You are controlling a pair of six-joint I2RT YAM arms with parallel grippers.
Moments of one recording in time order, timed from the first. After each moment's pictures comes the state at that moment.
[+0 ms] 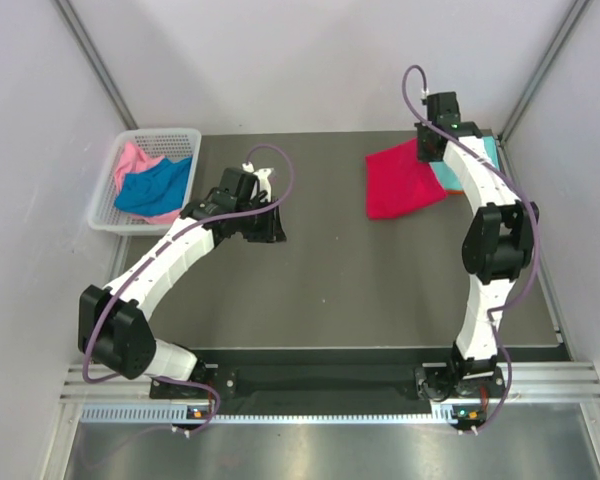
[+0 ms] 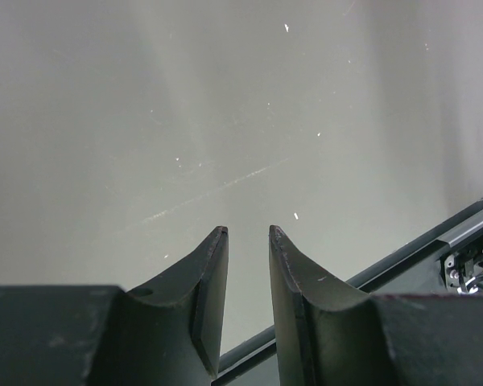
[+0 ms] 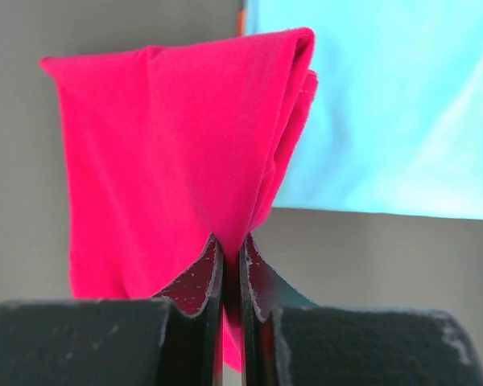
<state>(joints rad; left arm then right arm) -0.45 1.42 1.19 -0.63 0.25 -0.36 0.12 2.05 1.94 -0.69 0.16 0.05</state>
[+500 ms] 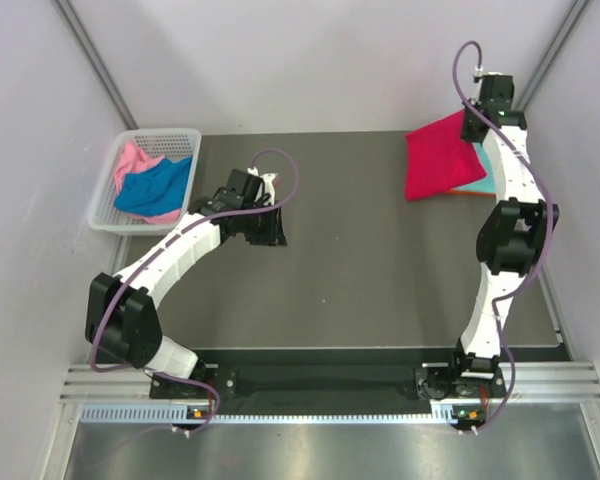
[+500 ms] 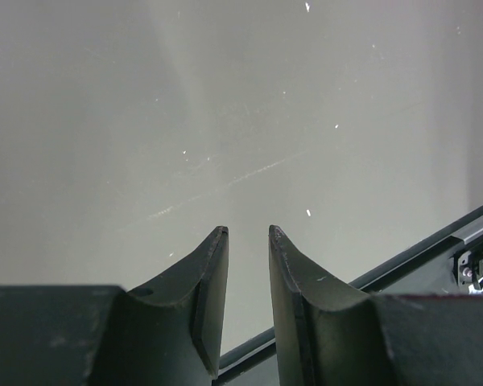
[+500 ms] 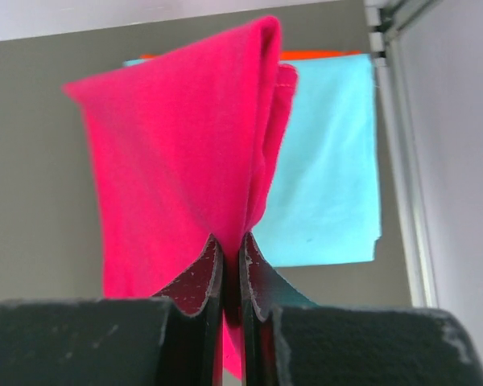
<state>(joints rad) -0.45 1.48 1.19 -0.64 0.25 -0.35 -0.07 2.13 2.14 -0.68 0.11 -0.02</state>
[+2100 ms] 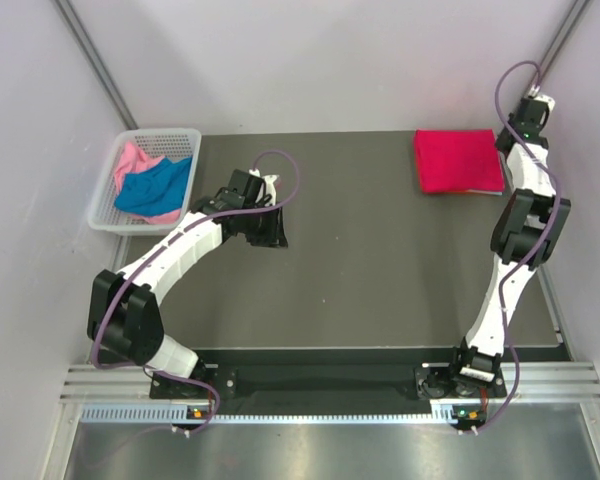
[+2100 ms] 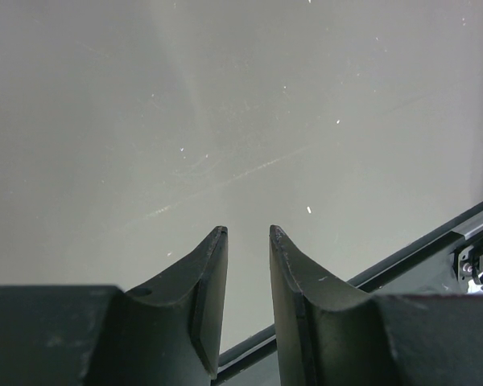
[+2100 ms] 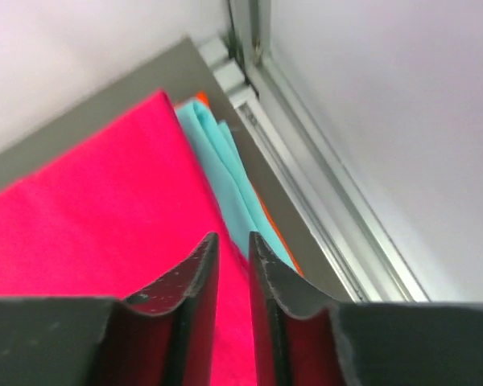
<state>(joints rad) -0.45 1.50 1.19 -0.64 0.27 -0.35 -0.30 2.34 2.09 -0.32 0.14 0.19</state>
